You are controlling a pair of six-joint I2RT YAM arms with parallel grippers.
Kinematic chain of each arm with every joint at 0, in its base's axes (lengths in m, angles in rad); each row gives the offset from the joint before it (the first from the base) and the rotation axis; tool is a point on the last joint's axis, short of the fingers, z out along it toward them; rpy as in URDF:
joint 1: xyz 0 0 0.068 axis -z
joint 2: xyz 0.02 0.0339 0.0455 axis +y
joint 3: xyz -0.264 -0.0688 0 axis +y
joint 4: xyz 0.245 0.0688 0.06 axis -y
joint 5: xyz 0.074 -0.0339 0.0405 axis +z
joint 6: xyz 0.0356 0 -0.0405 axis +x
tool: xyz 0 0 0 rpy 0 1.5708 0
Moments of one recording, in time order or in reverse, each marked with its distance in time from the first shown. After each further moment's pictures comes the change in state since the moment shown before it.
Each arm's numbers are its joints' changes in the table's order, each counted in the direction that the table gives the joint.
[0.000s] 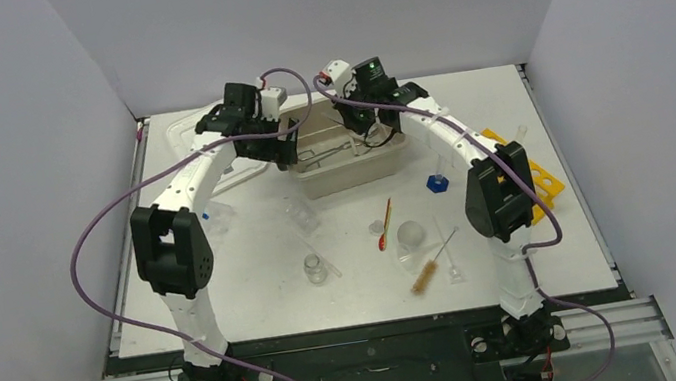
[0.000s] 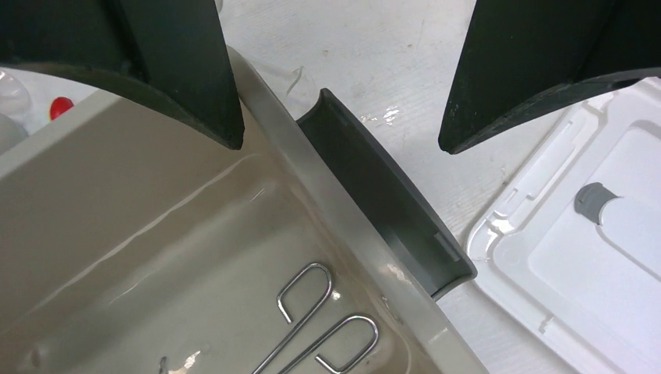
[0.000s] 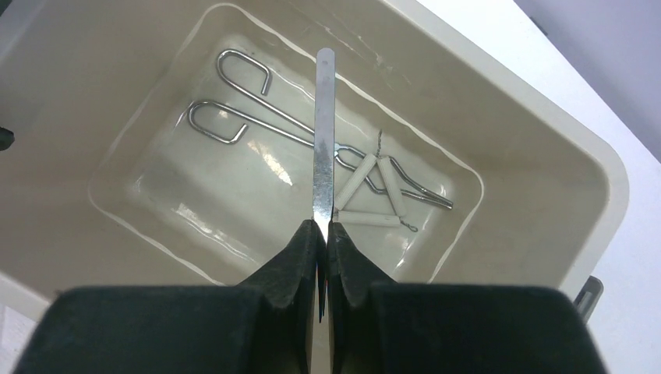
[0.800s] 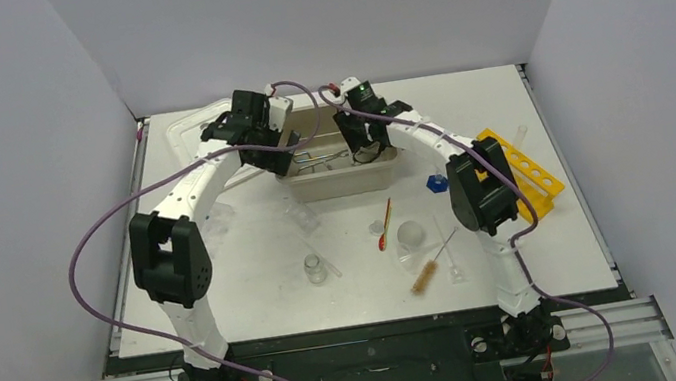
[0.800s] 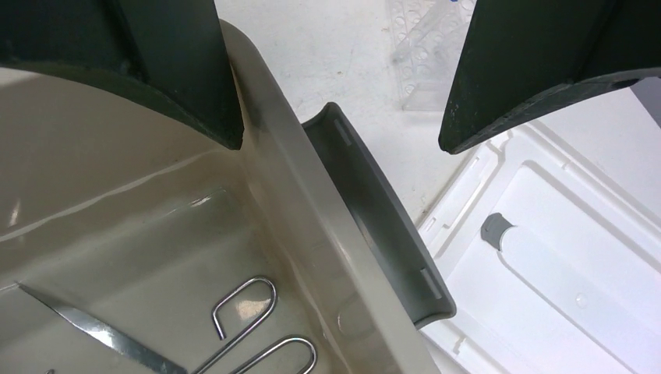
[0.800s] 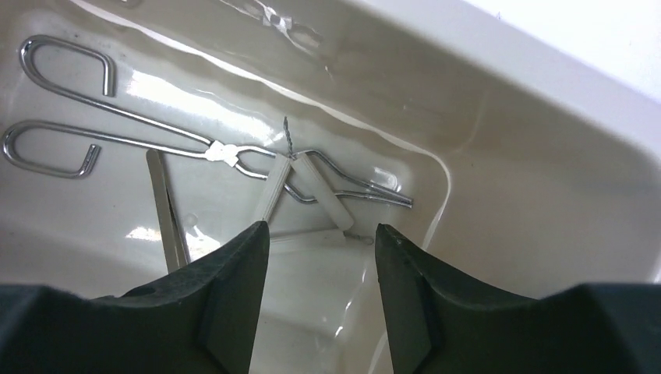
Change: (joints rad) left arm 0.051 -0.055 0.094 0.023 0.243 0.171; right arm -0.016 0.152 0.006 0.043 -0.285 0.226
